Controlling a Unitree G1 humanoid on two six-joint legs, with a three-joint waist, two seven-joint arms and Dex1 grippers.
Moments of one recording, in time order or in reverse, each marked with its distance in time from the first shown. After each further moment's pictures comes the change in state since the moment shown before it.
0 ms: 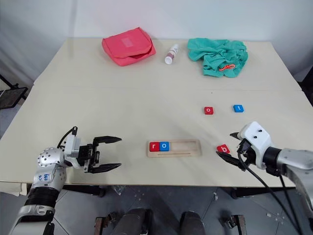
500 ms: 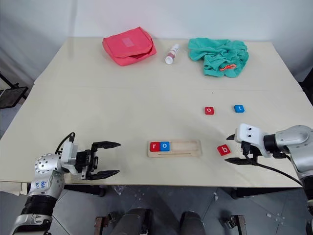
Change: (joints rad) left arm 0.086 -0.001 0.011 -0.106 -0.017 0.001 0.002; right arm -0.401 -0.004 0.312 0.574 -0.251 -0.460 0.355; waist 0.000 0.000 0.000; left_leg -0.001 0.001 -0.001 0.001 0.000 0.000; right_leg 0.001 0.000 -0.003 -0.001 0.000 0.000
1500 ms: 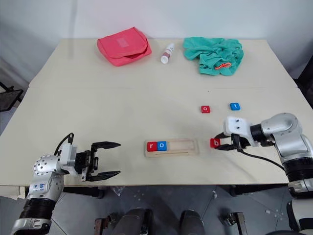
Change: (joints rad) left arm -0.004 -0.009 0.009 -0.027 0.000 0.010 0.031; right arm -0.166 0.098 0.006 -0.101 0.016 0.159 0.066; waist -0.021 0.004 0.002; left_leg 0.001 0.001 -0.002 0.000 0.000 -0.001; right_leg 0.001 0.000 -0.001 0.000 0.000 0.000
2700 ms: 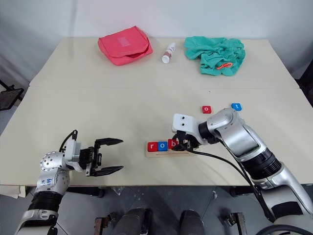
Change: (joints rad) left arm -0.054 -0.034 -0.009 0.104 0.011 -0.054 -0.029; right arm -0.149 0.213 0.307 -0.369 -0.034 0.532 -0.190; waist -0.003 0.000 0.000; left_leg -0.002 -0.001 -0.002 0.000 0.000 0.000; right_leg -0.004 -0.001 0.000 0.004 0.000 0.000
